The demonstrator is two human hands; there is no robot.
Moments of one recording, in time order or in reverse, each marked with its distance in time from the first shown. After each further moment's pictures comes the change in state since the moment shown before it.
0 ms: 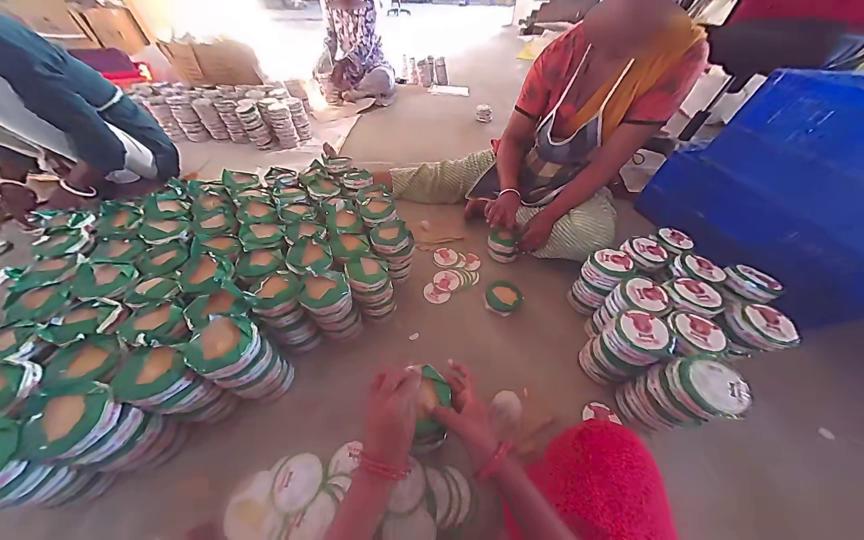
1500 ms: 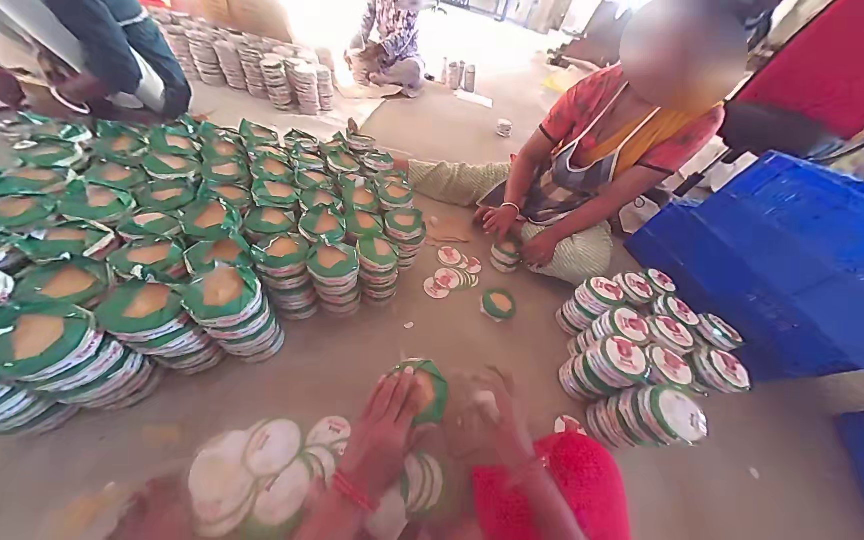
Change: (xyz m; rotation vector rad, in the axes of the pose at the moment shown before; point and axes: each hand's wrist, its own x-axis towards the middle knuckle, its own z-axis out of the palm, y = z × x) left_hand -0.061 0.000 -0.013 0.189 -0.110 0.187; right_hand -0.028 -0.030 -0.060 -1.033 0.084 -0.218
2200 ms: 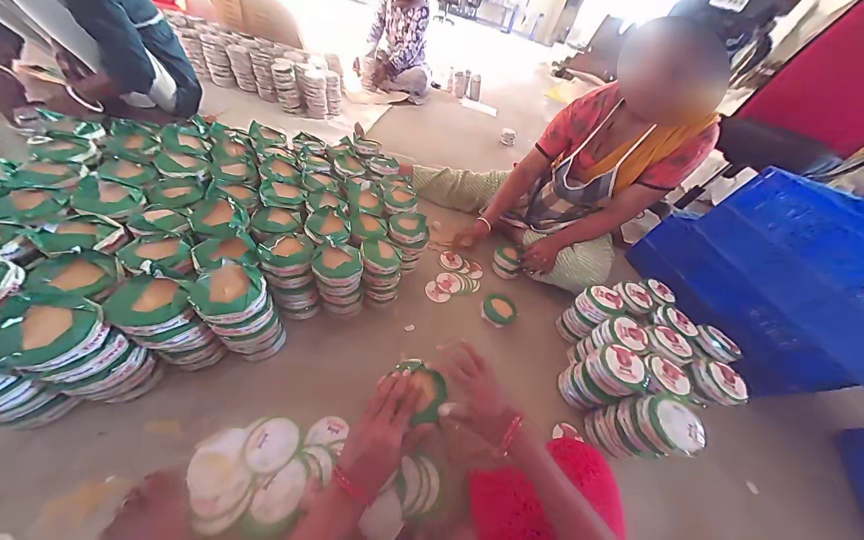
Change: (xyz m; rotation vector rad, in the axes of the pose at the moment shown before) left_hand -0.003 -0.005 0.007 -0.082 0.054 -0.027; right_hand 0.052 -0.009 0.003 -0.155 -0.318 -0.421
